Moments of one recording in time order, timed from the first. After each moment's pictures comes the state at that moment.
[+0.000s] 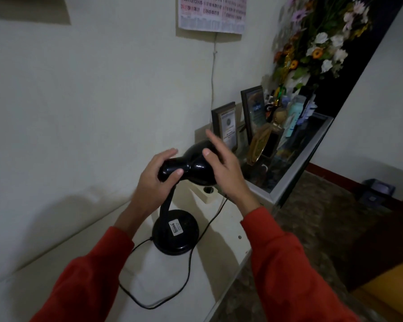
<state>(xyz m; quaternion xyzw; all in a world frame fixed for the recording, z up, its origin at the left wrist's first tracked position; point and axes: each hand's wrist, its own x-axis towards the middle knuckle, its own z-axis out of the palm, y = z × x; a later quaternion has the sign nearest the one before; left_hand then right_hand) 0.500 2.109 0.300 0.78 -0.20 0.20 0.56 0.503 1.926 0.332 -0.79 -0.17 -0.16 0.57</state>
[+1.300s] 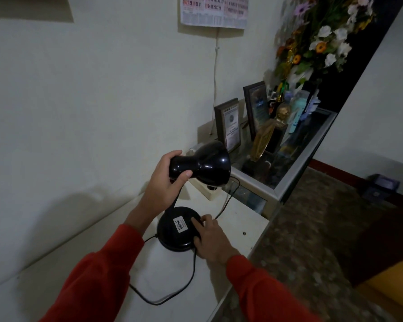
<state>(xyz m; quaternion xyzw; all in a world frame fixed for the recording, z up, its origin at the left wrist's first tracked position) 0.504 2.104 0.286 0.80 -0.19 0.16 0.55 0.469 1.942 0.137 -0.98 -0.13 0.05 0.15</state>
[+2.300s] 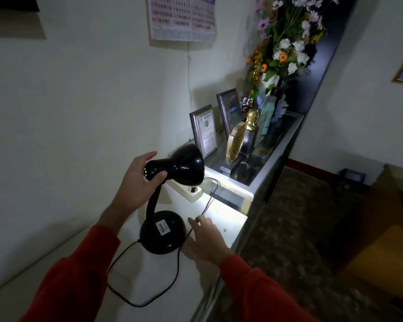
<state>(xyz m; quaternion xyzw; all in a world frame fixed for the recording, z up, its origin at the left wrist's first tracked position) 0.496 2.110 0.309 0.84 -0.15 0.14 0.51 0.437 1.922 0.174 -0.99 -0.06 -0.01 0.16</state>
